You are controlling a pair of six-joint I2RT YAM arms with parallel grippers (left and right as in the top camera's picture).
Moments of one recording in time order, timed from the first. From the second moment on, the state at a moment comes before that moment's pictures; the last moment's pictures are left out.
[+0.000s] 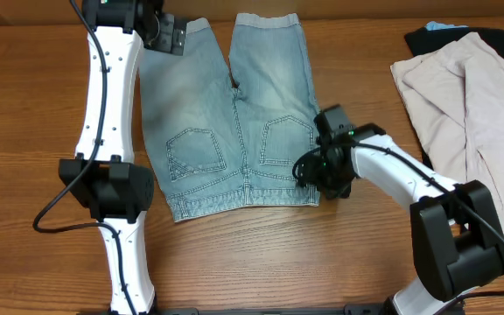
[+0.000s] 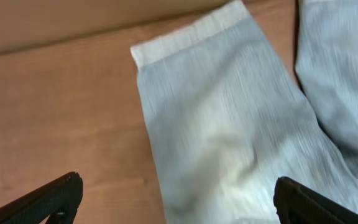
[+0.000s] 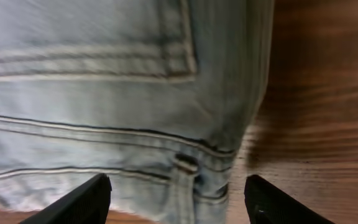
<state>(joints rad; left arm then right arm) -0.08 2.31 2.59 -1.30 -0.14 0.08 0.36 1.80 1.08 -0.78 -0.25 0.54</state>
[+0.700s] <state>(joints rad) -0.08 2.25 2.61 -1.41 -0.09 0.06 0.23 1.78 1.04 -0.86 -0.14 0.52</state>
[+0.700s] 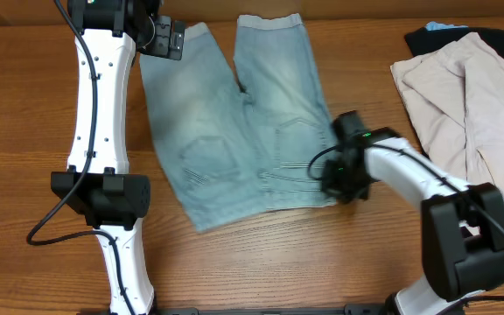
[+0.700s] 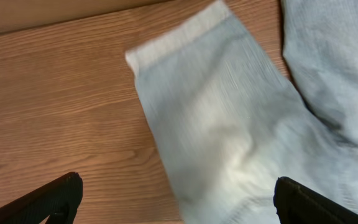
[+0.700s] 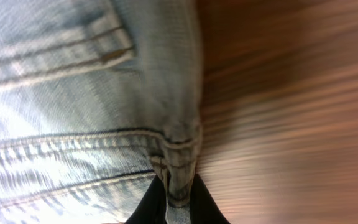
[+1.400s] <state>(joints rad) -0.34 2.51 2.63 -0.84 0.15 0.32 -0.20 1.73 1.59 -1.14 -0.46 0.19</state>
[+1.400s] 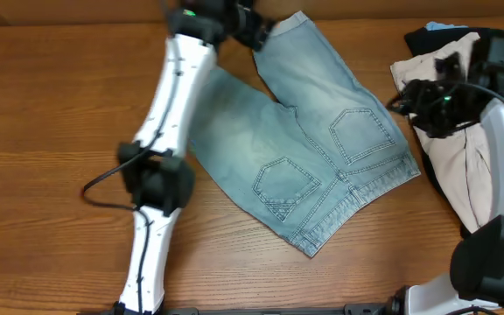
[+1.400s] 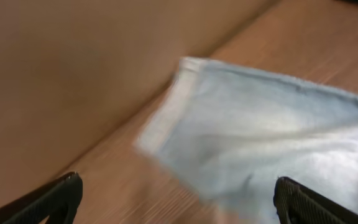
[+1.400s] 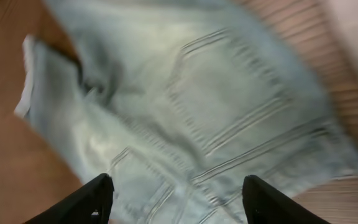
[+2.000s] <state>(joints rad) -0.44 2.78 2.62 -0.86 0.12 0.36 -0.11 1.73 1.59 -1.17 -0.43 0.18</state>
